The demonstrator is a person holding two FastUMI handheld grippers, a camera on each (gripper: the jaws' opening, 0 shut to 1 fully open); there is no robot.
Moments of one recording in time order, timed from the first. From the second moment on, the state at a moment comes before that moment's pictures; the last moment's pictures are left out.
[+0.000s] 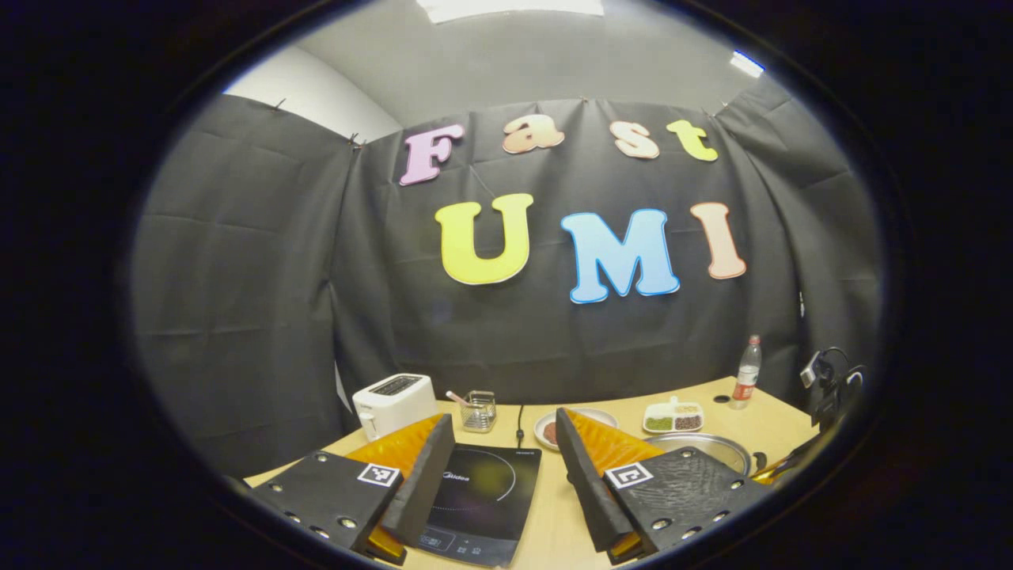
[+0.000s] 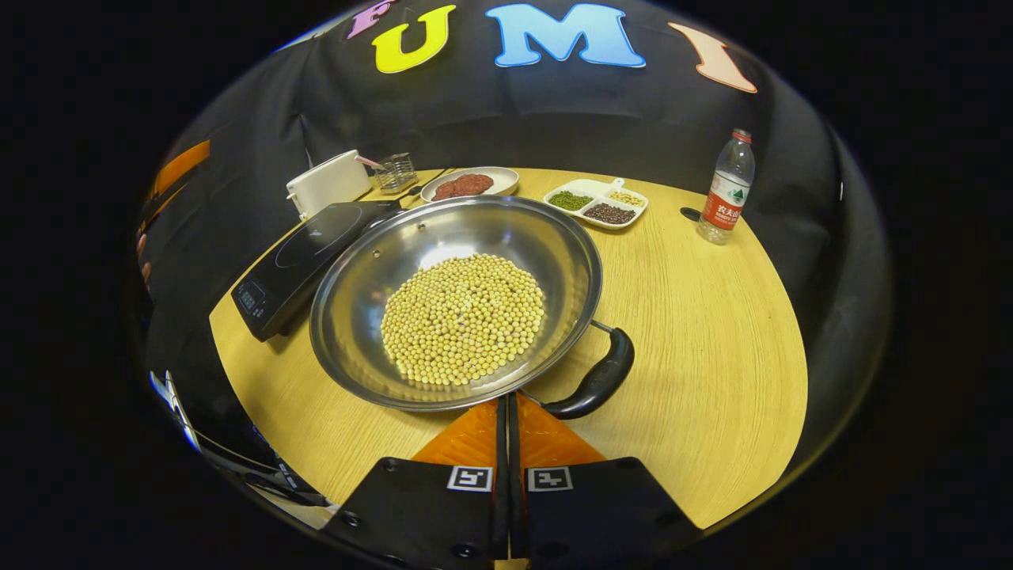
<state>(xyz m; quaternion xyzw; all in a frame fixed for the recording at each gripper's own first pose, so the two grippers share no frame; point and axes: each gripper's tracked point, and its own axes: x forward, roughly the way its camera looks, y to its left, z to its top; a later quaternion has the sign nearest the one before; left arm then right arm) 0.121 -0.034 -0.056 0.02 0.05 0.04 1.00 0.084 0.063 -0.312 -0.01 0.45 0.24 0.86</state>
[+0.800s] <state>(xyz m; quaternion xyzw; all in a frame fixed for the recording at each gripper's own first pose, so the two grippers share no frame) 0.116 -0.037 -0.071 0.02 0.07 0.06 1.00 0.139 0.033 -0.321 0.02 0.42 0.17 0.89</state>
